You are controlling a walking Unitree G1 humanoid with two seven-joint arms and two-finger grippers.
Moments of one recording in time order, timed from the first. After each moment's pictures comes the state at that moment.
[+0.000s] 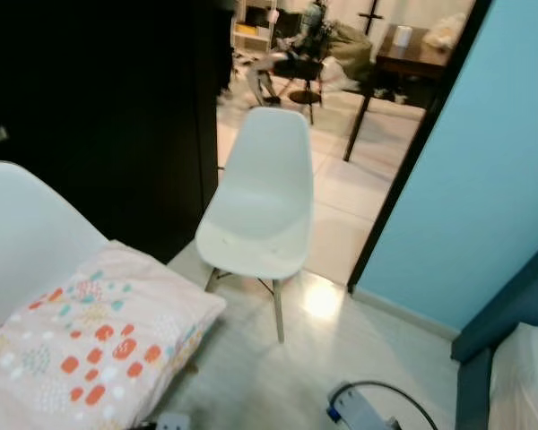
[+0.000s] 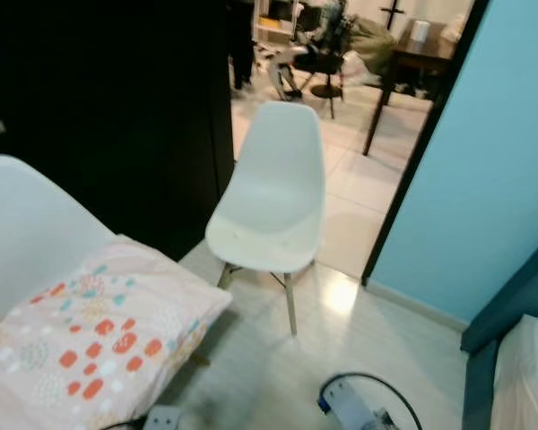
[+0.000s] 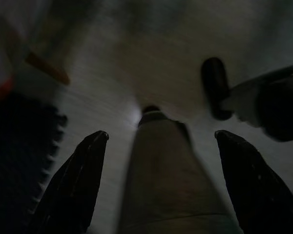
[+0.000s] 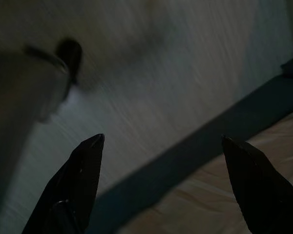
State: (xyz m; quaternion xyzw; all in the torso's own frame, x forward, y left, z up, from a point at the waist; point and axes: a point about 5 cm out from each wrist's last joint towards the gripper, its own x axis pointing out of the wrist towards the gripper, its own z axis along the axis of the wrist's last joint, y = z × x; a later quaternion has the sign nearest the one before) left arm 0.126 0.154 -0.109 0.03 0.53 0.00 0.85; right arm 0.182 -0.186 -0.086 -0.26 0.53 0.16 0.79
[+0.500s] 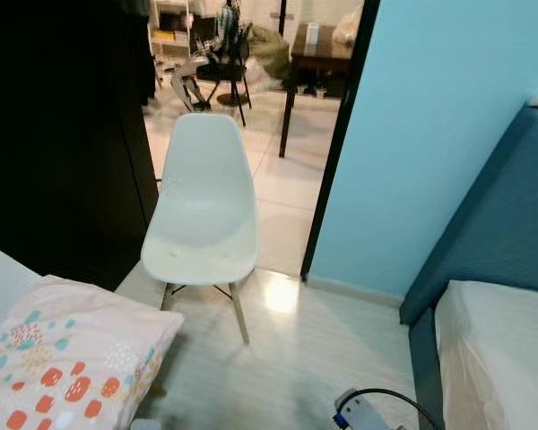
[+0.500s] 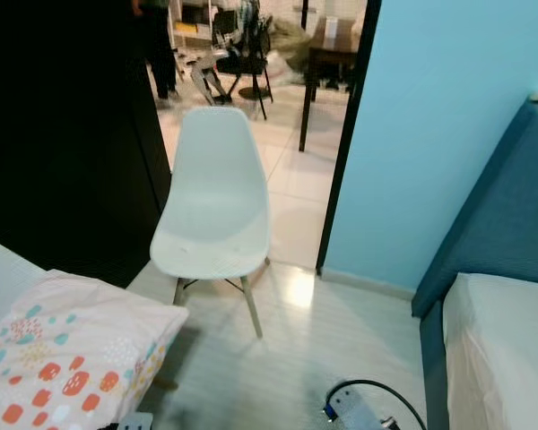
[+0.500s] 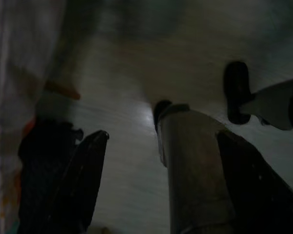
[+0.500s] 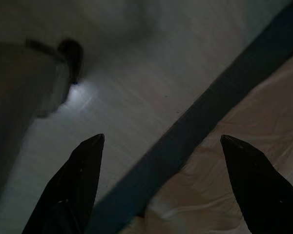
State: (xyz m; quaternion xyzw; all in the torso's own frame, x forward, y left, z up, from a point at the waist) left arm 0.108 0.185 -0.111 -0.03 0.54 0.03 0.84; right arm 0.171 -0.194 -0.090 -0.26 0.54 0.15 0.79
